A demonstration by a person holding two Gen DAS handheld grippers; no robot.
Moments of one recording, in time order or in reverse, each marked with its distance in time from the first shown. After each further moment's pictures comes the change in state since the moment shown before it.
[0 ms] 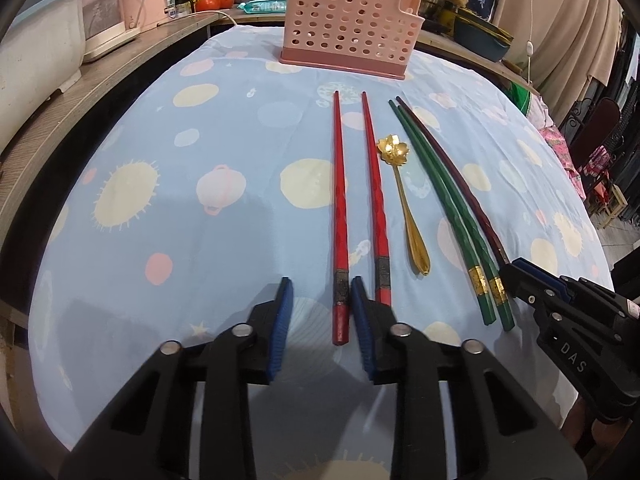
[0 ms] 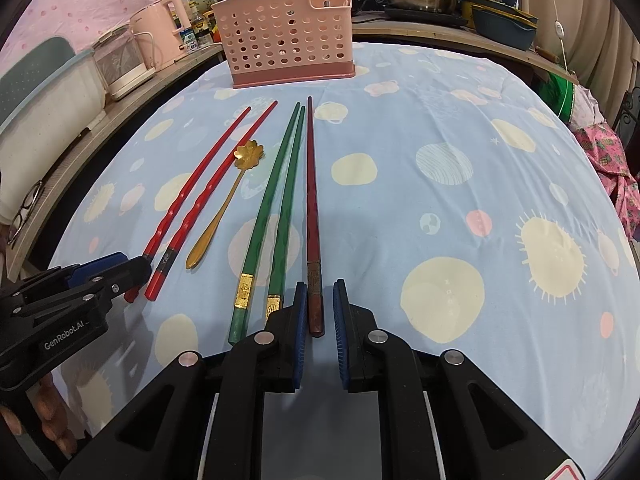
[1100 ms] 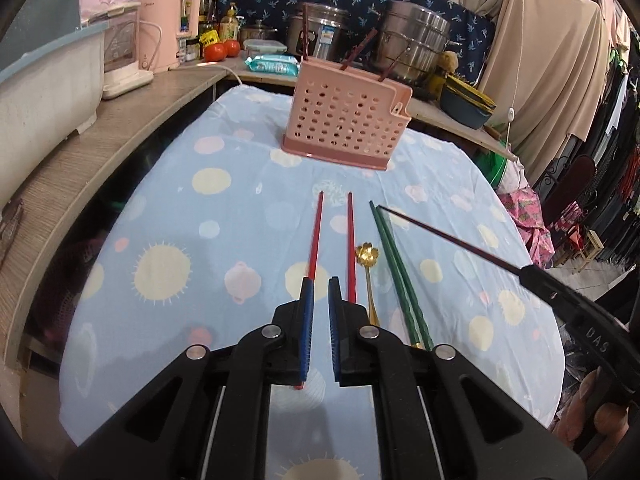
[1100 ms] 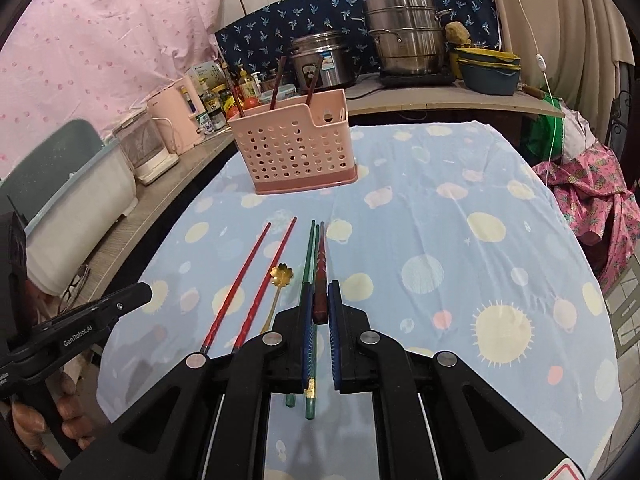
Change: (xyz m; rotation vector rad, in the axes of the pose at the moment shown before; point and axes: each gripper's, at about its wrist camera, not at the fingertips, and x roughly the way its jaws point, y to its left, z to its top) left arm -0.071 0.016 0.045 -0.081 -0.155 -0.086; right arm -0.087 -0.011 0.051 0.080 -0.218 0.086
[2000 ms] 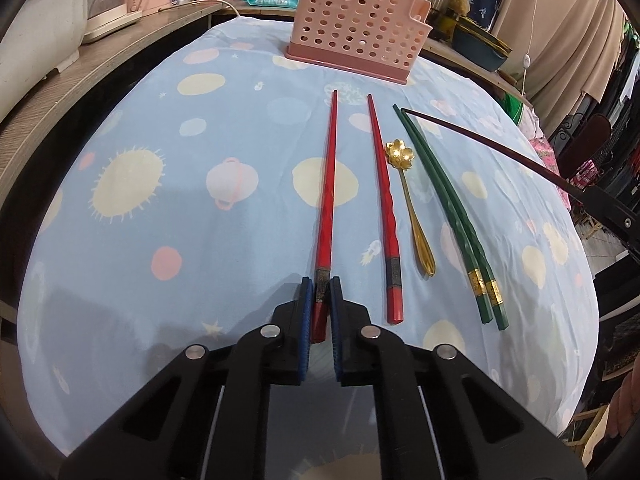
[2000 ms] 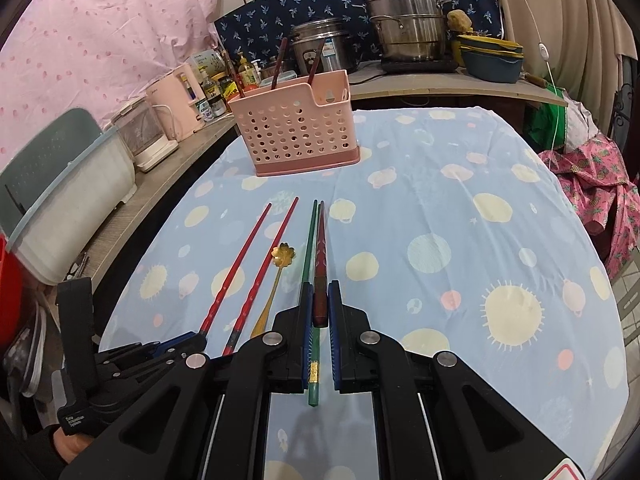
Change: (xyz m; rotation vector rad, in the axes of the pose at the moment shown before) left arm 0.061 0.013 -0.054 0.025 0.168 0.020; right arm 0.008 0.001 -0.015 0.003 0.045 0.002
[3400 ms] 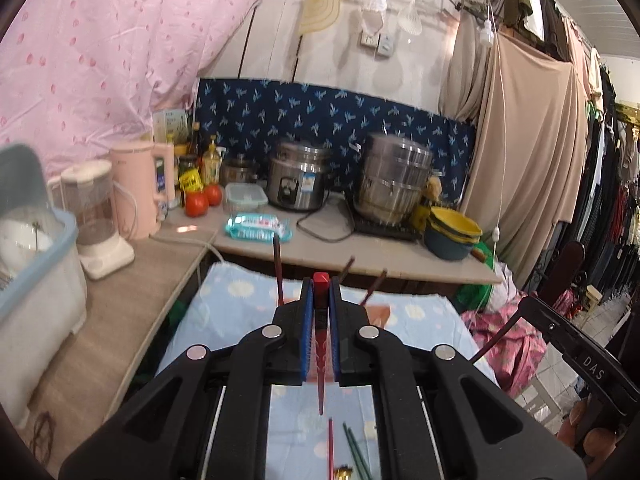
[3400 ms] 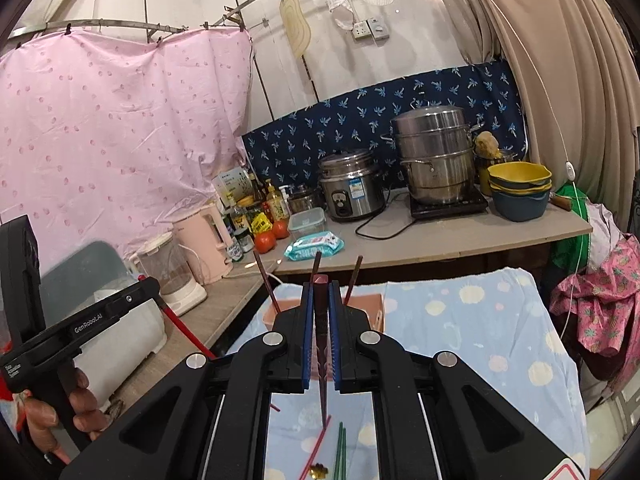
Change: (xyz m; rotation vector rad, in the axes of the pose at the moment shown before) left arm -0.166 -0.032 0.255 0.032 -0.587 -0.042; right arm -0.045 0.021 0.207 -0.019 -0.393 0.102
